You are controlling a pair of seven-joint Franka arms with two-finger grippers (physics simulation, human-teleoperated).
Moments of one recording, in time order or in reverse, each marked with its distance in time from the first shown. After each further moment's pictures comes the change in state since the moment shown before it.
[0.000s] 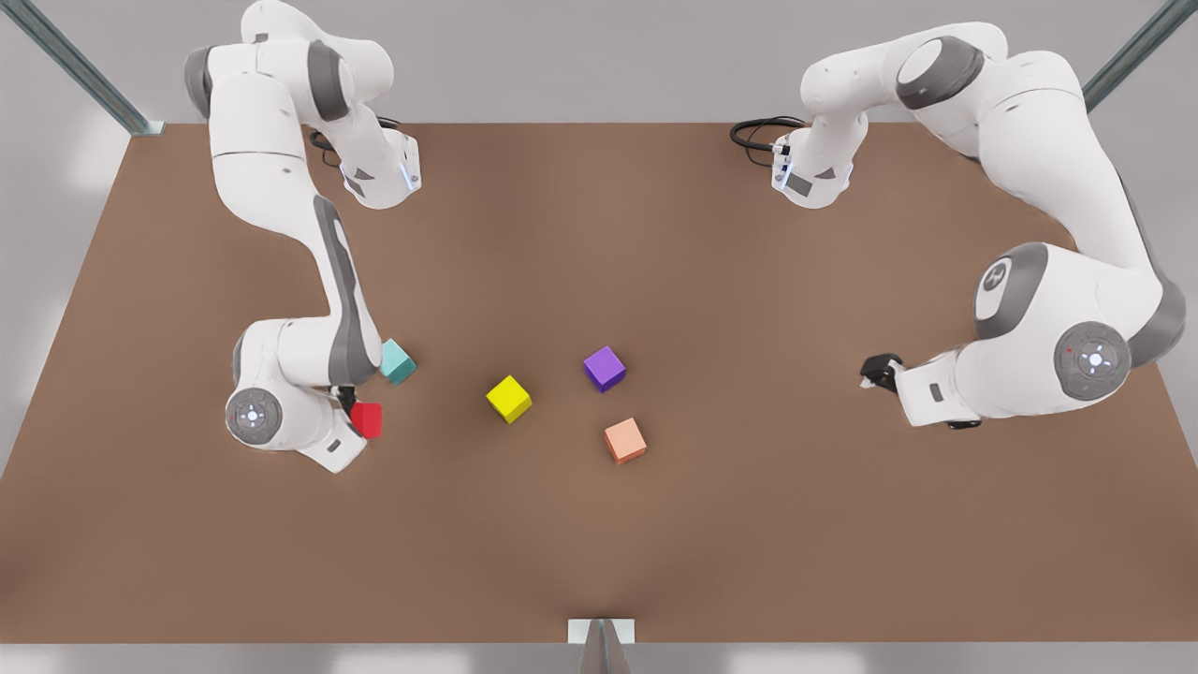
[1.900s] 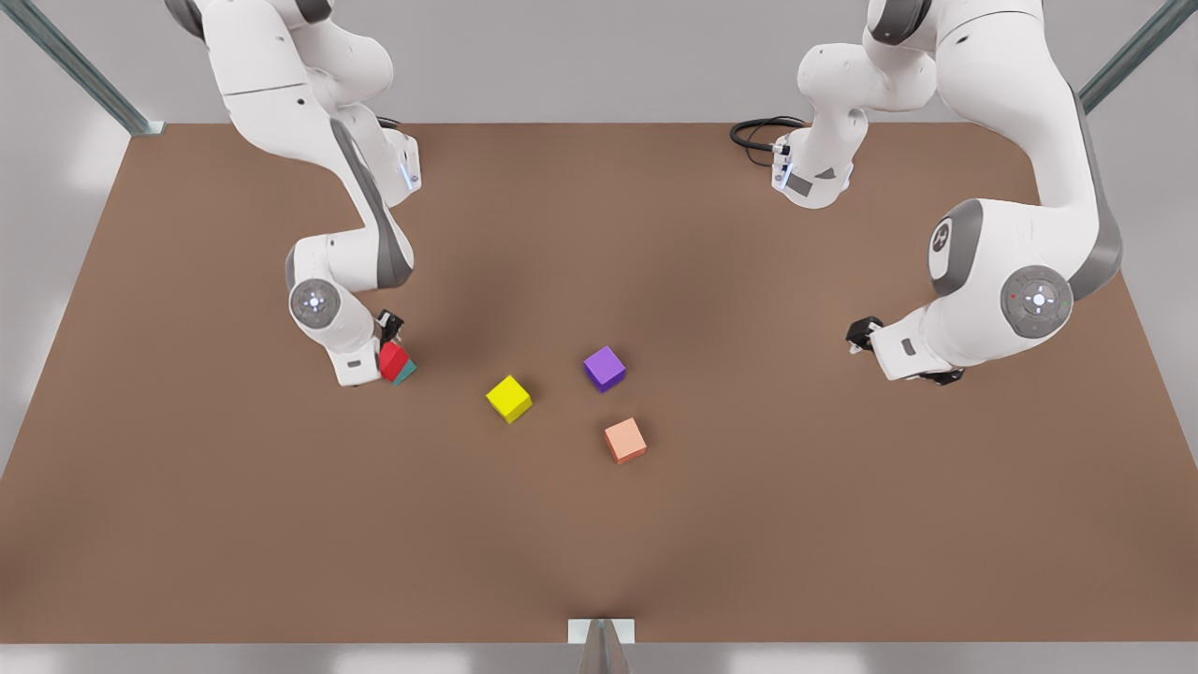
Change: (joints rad) left arm -0.388 -0.295 0.590 -0.427 -0.351 0.269 0.113; right arm 0.092 -0.329 0.026 -0.648 -0.083 0.442 0.692
